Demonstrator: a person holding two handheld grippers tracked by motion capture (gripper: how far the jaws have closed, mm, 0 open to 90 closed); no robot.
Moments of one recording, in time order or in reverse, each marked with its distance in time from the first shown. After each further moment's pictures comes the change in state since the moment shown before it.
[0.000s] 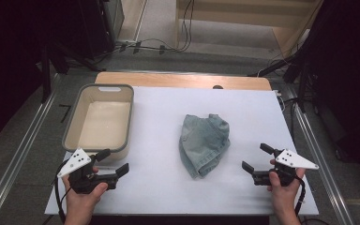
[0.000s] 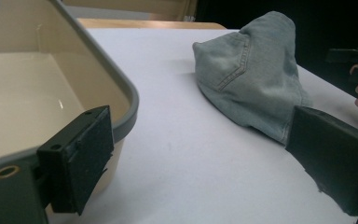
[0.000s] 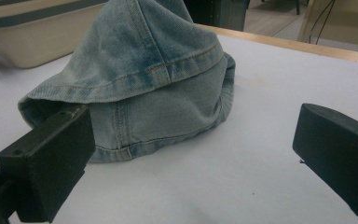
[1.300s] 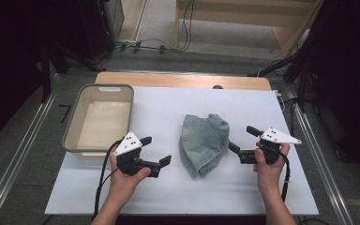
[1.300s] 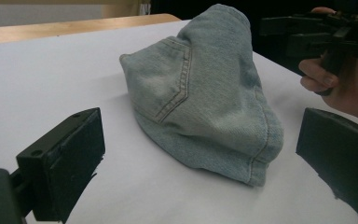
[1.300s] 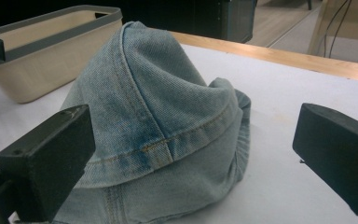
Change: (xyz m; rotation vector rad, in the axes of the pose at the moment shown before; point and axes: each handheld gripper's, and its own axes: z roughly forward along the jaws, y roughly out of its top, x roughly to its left) left arm -0.048 0.025 0.099 0.068 -0.154 0.089; right arm -0.003 0.042 0.054 0.001 0.042 0.038
